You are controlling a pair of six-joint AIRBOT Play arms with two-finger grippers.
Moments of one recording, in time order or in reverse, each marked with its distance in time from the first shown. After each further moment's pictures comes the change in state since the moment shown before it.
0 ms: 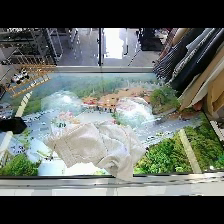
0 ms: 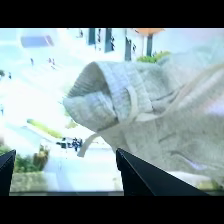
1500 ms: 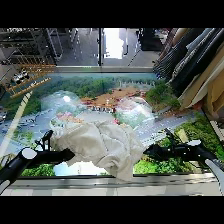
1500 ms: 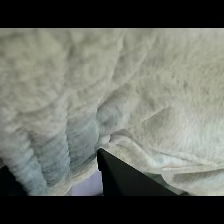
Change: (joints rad) left arm -0.277 -0.114 -0.820 -0.620 0.655 0.121; right arm 0.031 -0.648 -0.696 0.696 0.603 -0.544
